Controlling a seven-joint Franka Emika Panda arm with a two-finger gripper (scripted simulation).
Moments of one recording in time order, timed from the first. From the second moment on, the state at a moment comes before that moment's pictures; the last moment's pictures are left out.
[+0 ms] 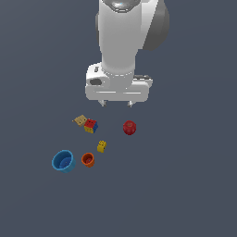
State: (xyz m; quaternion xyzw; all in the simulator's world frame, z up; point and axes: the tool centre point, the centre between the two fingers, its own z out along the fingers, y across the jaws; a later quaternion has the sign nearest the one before) arm -0.016 -0.006 0.289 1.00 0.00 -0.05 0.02
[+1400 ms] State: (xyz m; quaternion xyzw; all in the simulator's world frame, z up) arm 0.026 -0.073 0.106 0.99 -0.13 -0.01 0.00
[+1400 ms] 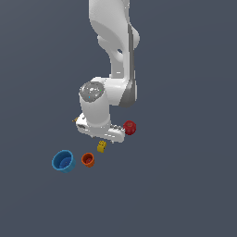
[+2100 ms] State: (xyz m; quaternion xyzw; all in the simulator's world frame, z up) arm 0.025 -0.088 0.072 0.99 -0.16 0.00 0.00
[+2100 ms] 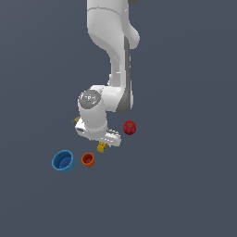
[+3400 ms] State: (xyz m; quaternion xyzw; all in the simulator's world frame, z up) arm 0.025 -0.088 0.022 0.99 -0.16 0.00 0.00
